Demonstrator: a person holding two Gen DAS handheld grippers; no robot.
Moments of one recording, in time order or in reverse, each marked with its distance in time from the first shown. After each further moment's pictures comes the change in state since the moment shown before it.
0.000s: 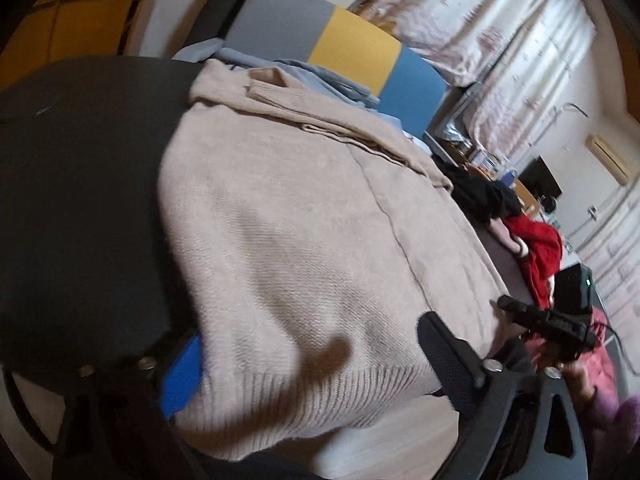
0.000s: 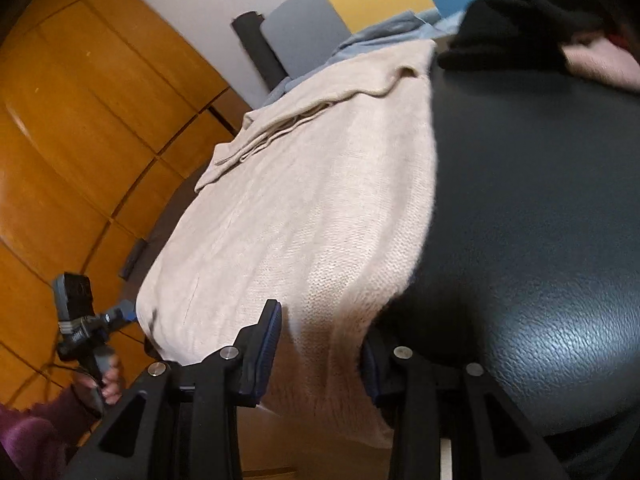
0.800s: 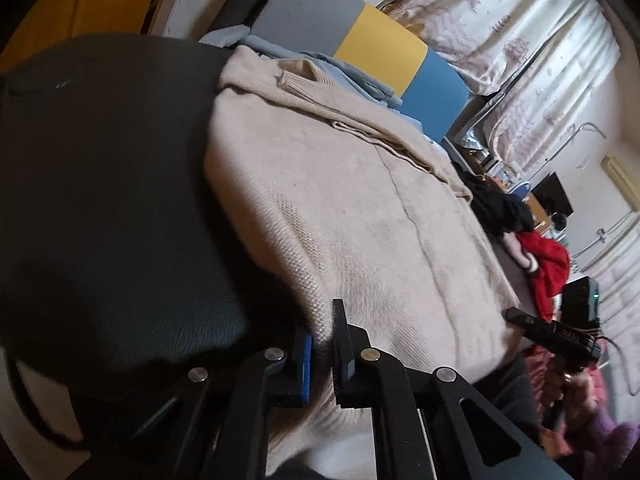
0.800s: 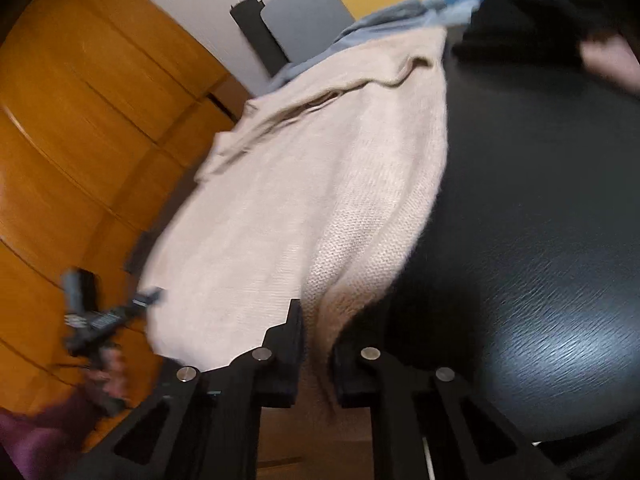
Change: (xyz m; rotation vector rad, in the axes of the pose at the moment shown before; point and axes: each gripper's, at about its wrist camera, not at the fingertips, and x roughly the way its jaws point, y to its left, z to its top) left arm -0.005 0.020 0.002 -0.073 0.033 0.011; right arm 0.000 -0.001 0.007 0.073 0.063 0.084
